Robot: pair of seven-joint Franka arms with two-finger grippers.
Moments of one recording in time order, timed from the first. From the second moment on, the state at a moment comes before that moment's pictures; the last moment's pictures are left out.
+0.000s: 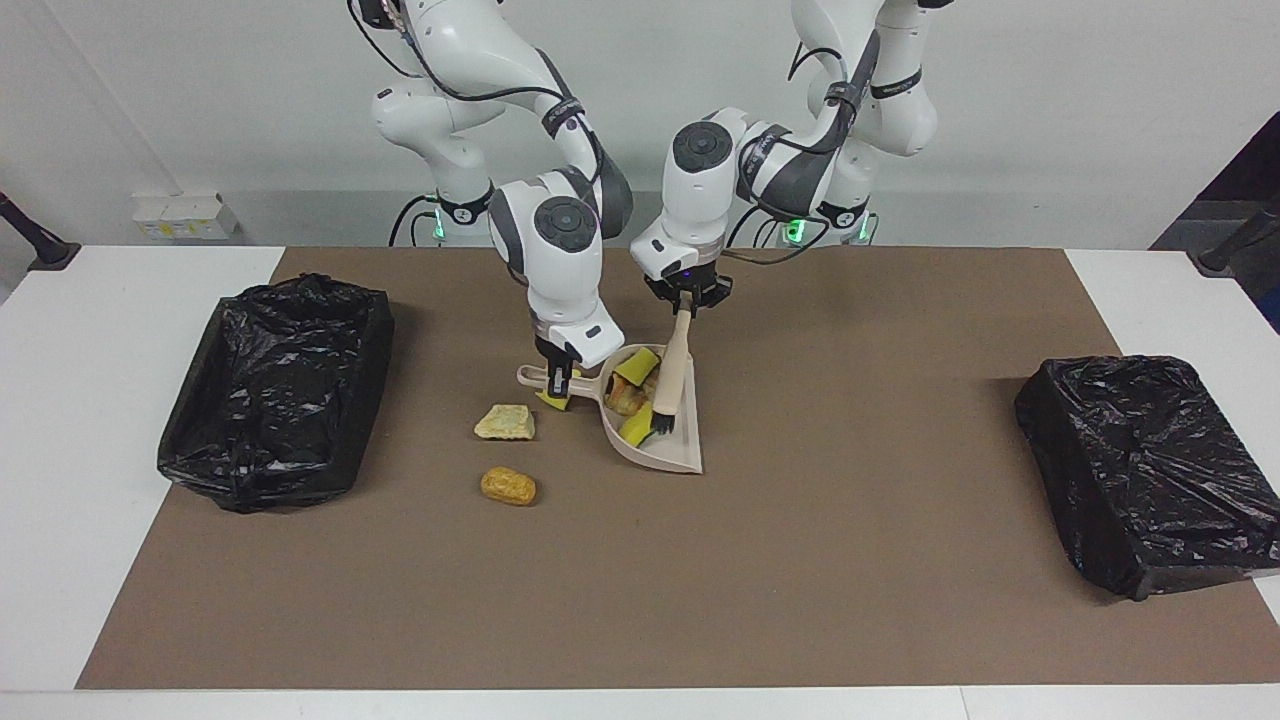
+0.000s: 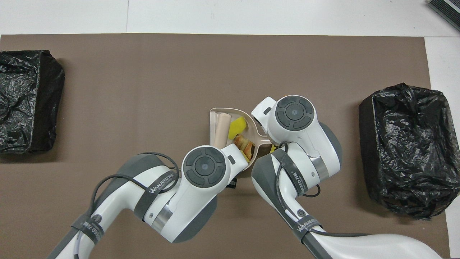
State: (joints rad) left arm -0.81 0.09 0.06 -2.00 -0.08 2.01 -0.46; right arm 0.51 0.26 -0.07 -1.88 -0.09 2.06 -1.05
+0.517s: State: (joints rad) left arm -0.71 0.00 0.09 -1.99 -0.08 1.89 -0.48; right arm 0.49 0.26 -0.07 -1.88 -0.07 2.06 -1.05
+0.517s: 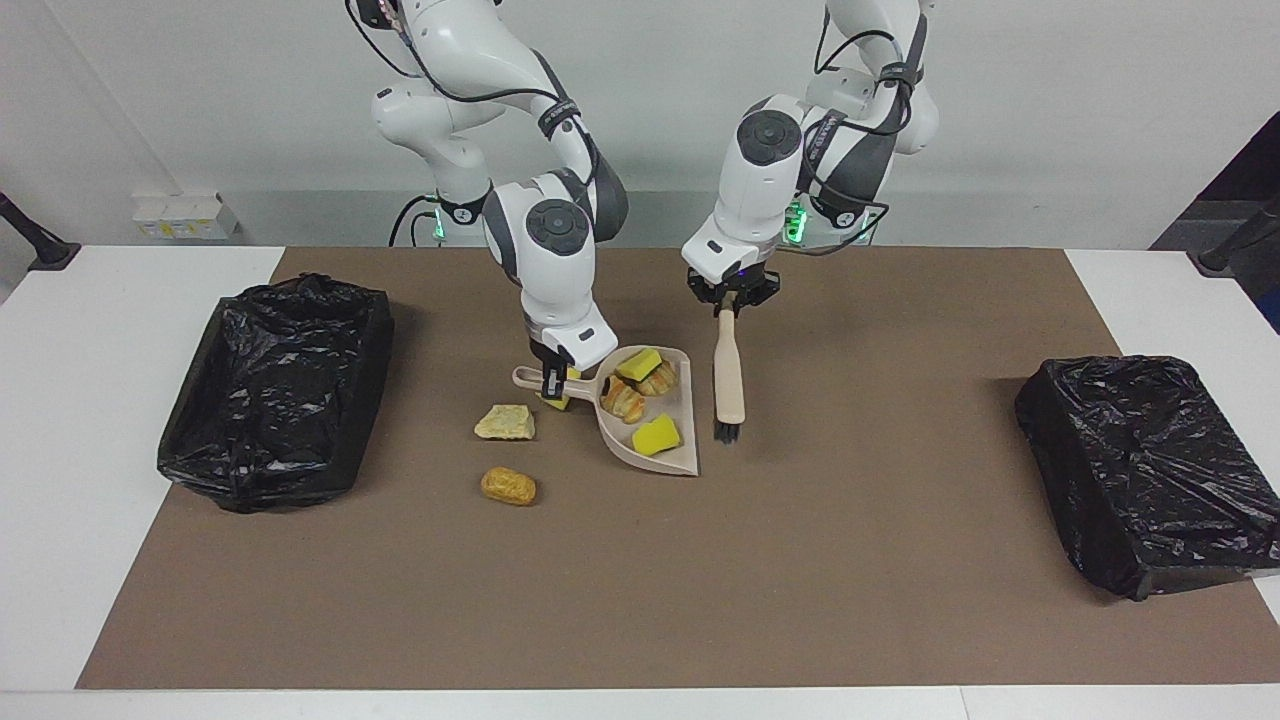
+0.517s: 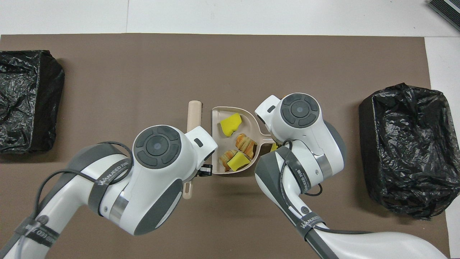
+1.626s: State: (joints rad) left arm -0.98 -0.18 0.05 -2.31 -0.17 1.89 -0.81; right arm 0.13 0.10 -0.08 -1.80 0.05 1.84 -1.34
